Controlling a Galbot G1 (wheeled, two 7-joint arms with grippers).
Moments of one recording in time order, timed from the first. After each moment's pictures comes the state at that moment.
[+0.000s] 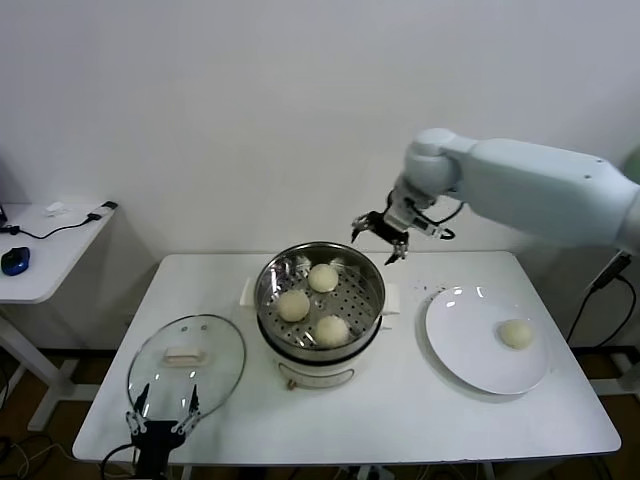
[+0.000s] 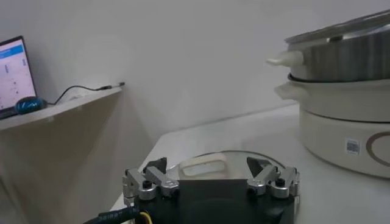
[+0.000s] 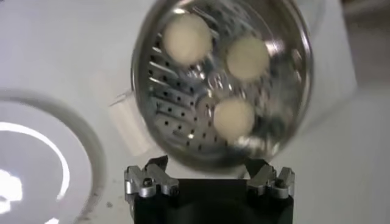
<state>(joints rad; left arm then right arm) 1.73 -1.50 -0.68 -1.90 0.09 -0.14 -0.06 0.75 0.89 -1.44 1.31 0.20 0.14 -0.98</state>
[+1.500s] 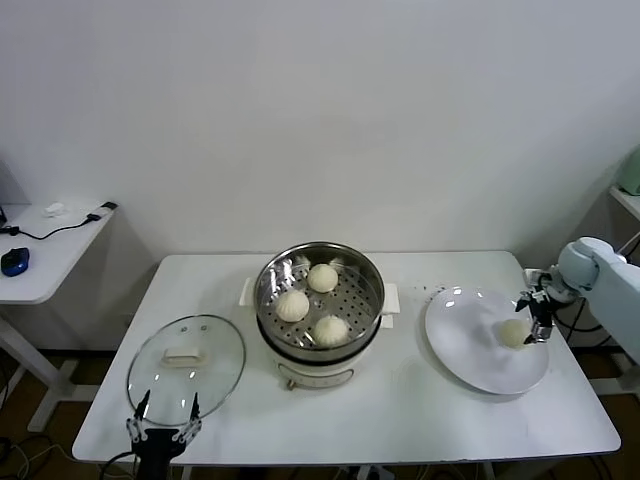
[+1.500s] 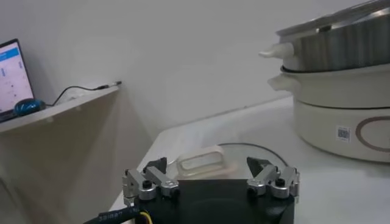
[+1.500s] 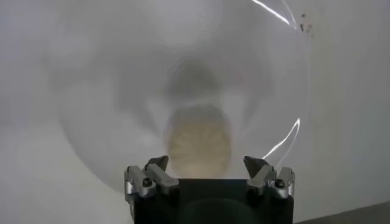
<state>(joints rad) 1.76 -1.51 -0.68 -1.90 0.14 -0.15 -0.06 -0.06 0.72 -0.62 0.78 -0.24 -0.03 -1.16</state>
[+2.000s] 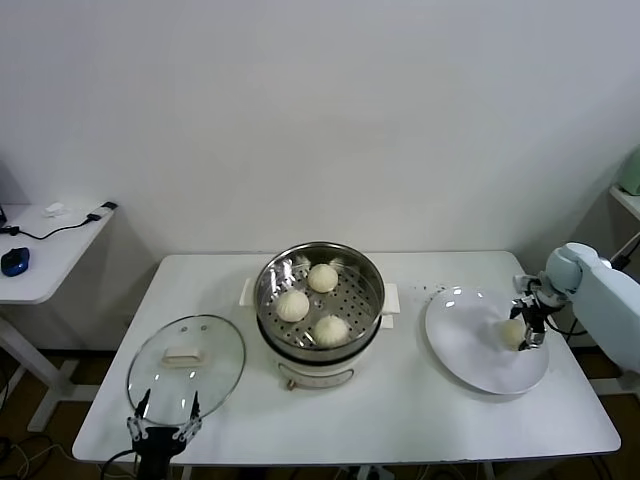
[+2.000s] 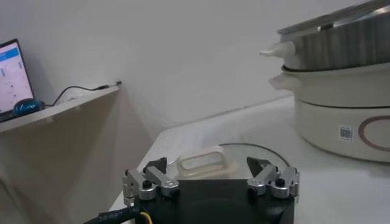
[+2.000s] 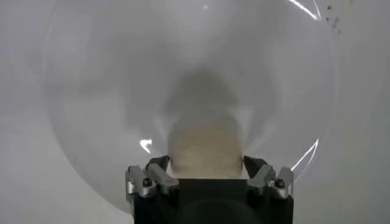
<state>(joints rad) 1.75 -1.51 -0.68 -1.89 0.14 -0.14 -0.06 -0.07 0.80 -0.57 0.68 -0.30 0.01 -1.19</state>
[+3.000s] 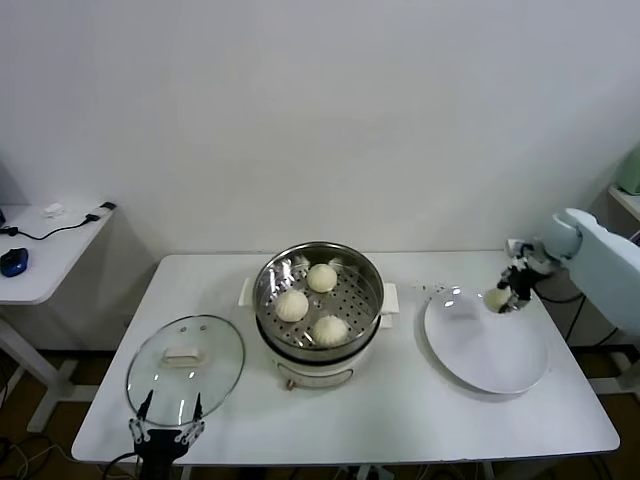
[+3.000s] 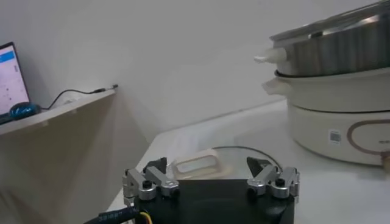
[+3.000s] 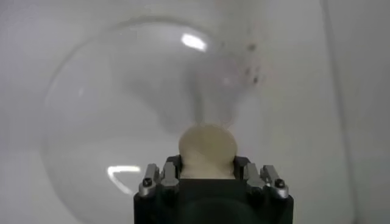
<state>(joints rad) 1.77 -1.51 -0.67 -1.91 0.14 -0.16 -0.06 0.24 0.79 -0.92 0.81 0.08 -0.12 -1.18</state>
